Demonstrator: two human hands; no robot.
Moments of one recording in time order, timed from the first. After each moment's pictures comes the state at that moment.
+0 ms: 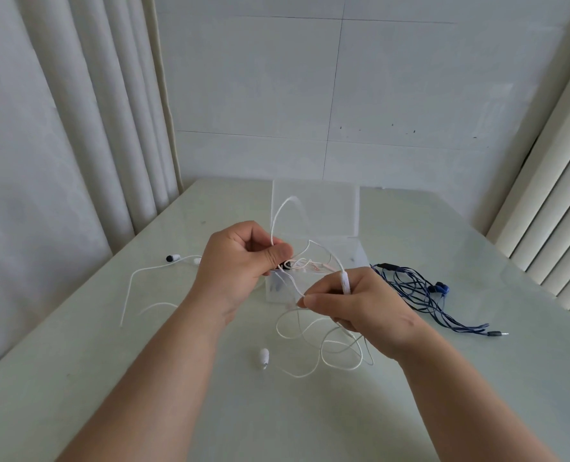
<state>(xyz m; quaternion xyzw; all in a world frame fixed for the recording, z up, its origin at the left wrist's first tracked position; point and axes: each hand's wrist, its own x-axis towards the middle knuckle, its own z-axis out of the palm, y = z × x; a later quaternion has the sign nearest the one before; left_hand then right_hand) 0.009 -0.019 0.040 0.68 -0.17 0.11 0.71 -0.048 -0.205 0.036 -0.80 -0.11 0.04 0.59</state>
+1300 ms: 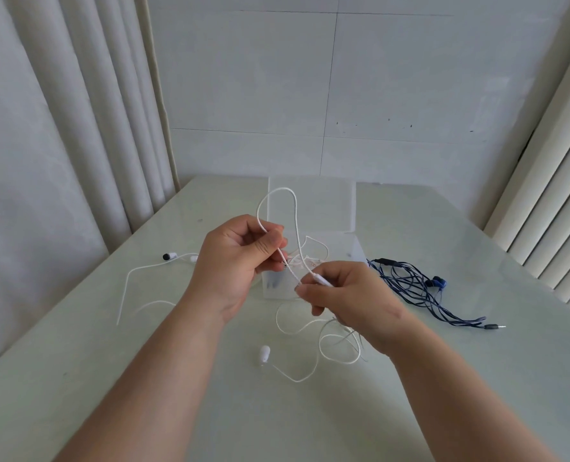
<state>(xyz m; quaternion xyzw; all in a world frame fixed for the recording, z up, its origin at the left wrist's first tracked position) 0.003 -0.023 0.041 0.58 -0.18 0.05 0.79 -0.042 -0.200 0.029 -0.82 -0.07 0.00 0.57</state>
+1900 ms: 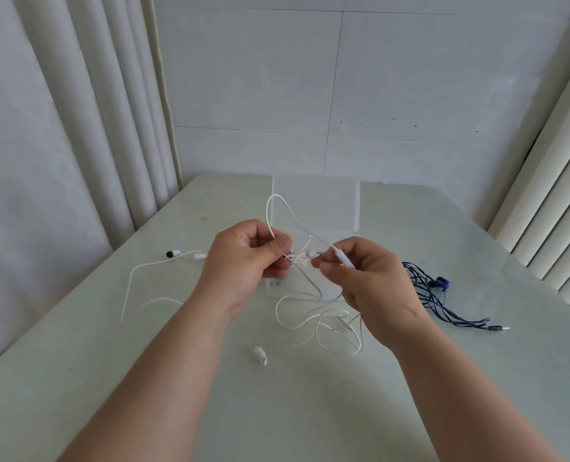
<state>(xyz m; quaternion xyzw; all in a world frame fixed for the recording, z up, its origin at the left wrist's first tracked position) 0.010 -0.024 0.035 0.66 -0.13 0.05 0.74 -0.041 -0.203 0.033 -0.70 -0.07 -0.10 0.70</state>
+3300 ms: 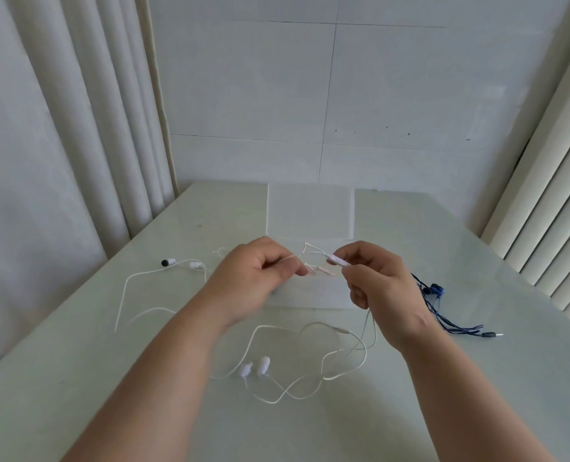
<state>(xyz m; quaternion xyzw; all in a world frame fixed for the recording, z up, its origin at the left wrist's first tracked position) 0.002 -0.021 0.040 0.80 -0.26 0.04 0.54 -0.039 -0.219 0.036 -0.75 -0.05 -0.12 0.65</state>
